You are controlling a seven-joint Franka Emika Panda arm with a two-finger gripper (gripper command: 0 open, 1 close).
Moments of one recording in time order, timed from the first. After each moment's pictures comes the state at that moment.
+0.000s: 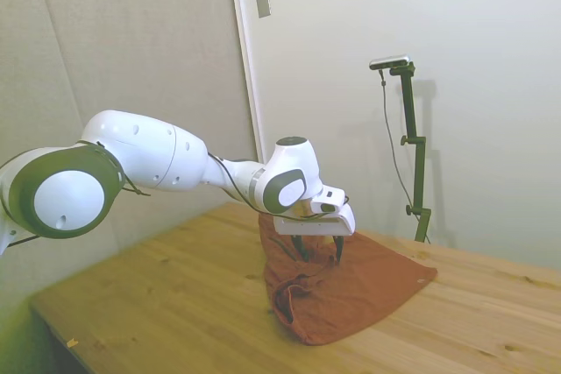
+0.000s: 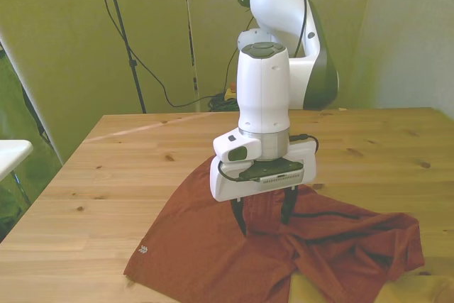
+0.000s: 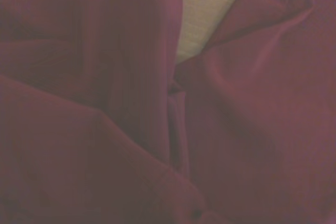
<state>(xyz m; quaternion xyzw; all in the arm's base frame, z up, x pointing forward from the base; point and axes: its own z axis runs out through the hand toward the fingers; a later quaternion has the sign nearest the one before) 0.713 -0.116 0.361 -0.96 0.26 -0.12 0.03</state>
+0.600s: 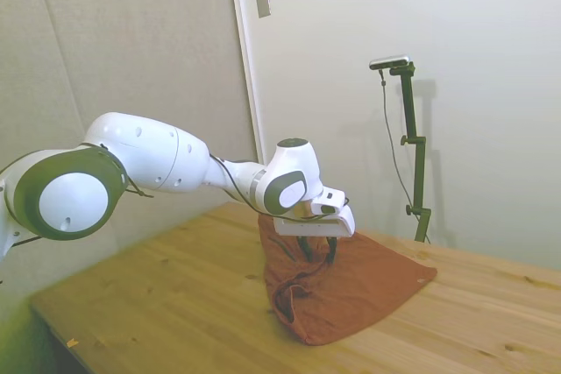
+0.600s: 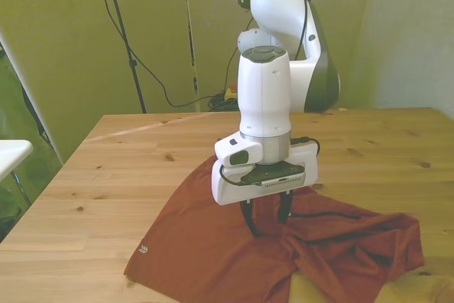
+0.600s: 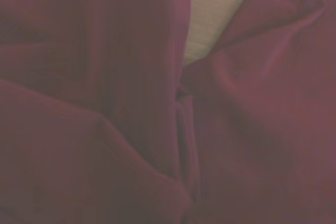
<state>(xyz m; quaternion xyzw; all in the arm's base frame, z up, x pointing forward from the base) 0.717 -0.114 0.357 -0.96 0.26 -0.12 0.03</state>
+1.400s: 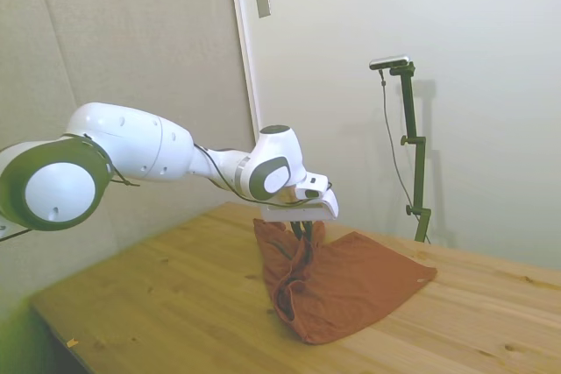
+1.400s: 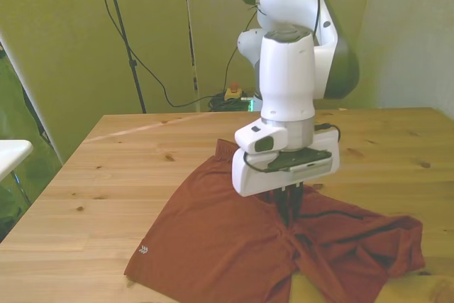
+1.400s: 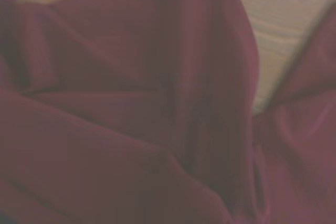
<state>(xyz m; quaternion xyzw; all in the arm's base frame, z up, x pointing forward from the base) 0.707 -0.056 0.404 -0.96 0.22 -0.15 0.04</state>
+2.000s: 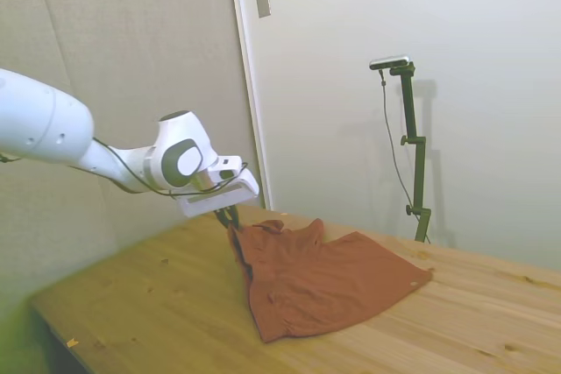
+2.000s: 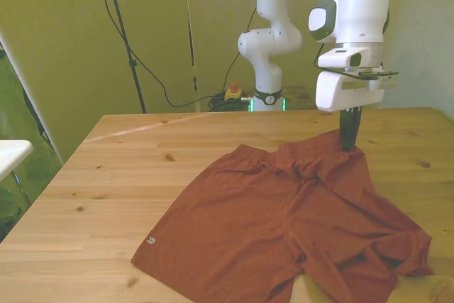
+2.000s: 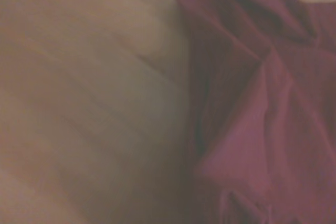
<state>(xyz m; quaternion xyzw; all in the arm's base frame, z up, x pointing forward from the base) 0.549 0.094 0.440 -0.98 0.09 -0.17 -0.01</state>
